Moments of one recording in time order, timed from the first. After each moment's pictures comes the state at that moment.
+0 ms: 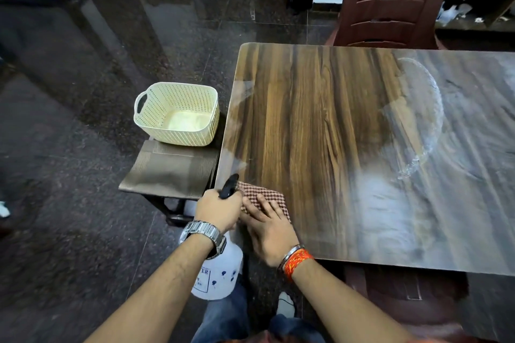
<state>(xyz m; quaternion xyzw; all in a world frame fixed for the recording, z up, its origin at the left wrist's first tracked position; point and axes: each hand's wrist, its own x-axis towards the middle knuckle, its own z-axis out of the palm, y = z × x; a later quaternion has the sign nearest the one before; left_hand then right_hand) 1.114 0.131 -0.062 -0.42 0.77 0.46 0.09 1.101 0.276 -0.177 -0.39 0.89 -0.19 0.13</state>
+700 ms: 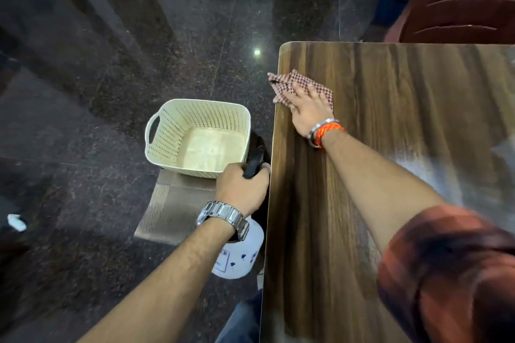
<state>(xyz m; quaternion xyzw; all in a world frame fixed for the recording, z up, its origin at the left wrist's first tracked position) 0.925 -0.001 -0.085 -0.38 0.79 0.47 0.08 0.707 0.107 -0.189 -0.22 0.96 -0.15 0.09</state>
